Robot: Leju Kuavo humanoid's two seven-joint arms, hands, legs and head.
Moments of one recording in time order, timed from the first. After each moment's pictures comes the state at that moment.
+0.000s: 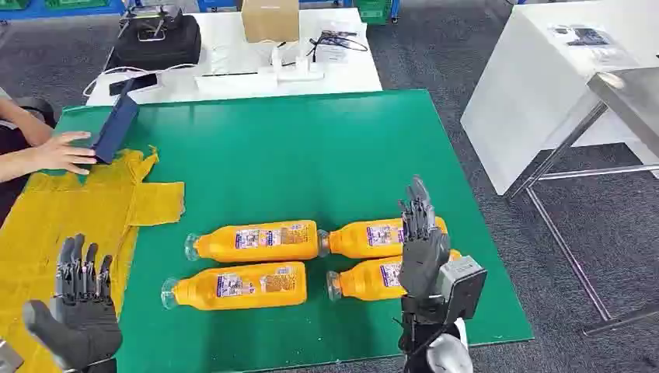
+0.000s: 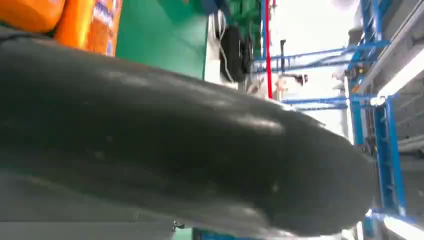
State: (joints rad) left arm 0.34 -0.18 0.01 -1.94 0.06 0.02 -0.34; right arm 0.15 0.05 0.28 -1.71 0.08 -0.20 -0.41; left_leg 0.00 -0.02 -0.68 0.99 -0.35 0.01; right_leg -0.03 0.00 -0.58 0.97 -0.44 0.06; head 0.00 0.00
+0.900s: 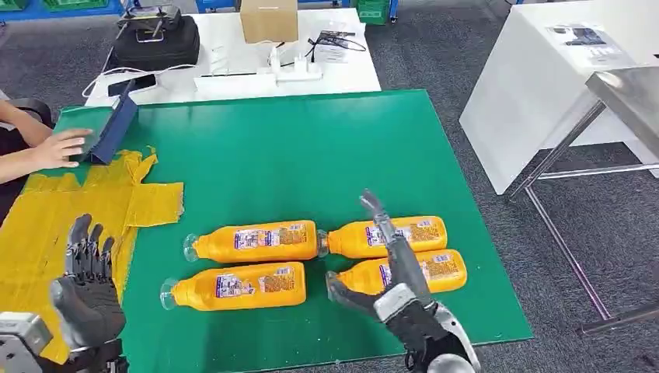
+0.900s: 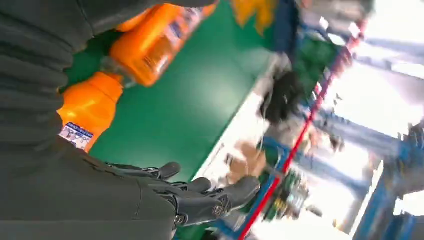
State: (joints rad) left arm 0.25 -0.10 -0.06 -1.91 -0.08 0.13 -0.33; right arm 0.12 -0.09 0.41 -1.81 0.47 -0.07 -0.20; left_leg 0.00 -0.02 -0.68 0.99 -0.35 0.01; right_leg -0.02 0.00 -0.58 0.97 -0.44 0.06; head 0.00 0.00
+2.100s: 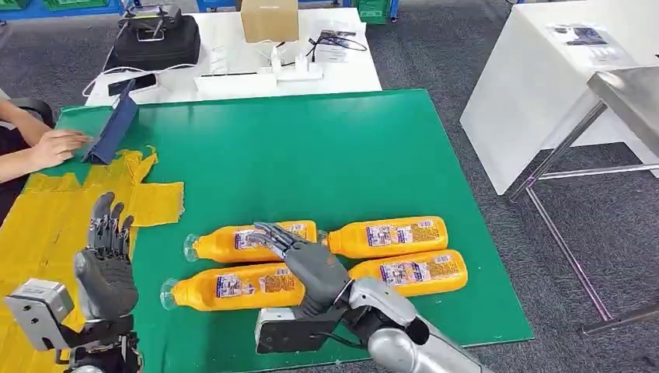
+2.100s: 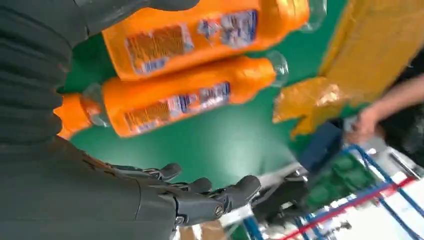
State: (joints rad) left arm 0.13 -0.07 -0.08 -1.82 -0.07 0.08 -0.31; right arm -0.24 -0.15 0.83 -1.57 0.60 0.09 0.05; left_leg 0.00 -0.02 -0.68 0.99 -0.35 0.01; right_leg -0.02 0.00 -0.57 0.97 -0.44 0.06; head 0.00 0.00
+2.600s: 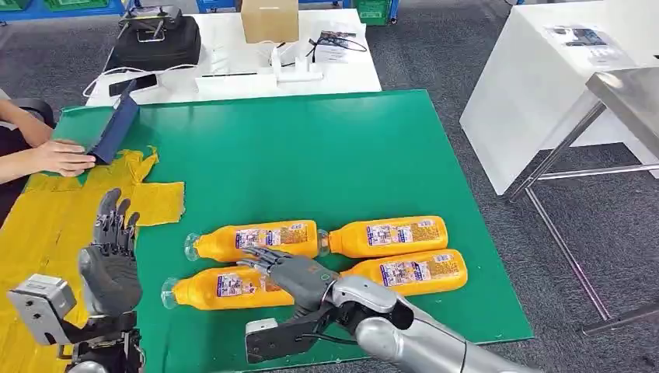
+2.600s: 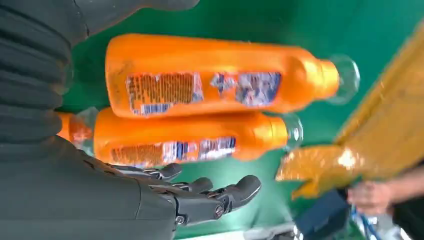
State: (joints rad) left arm 0.11 -0.06 -0.09 -1.81 -0.05 0.06 -0.31; right arm -0.40 -0.16 0.97 -1.38 0.55 0.20 0.02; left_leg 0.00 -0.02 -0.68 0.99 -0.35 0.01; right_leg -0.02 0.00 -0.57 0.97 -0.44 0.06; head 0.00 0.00
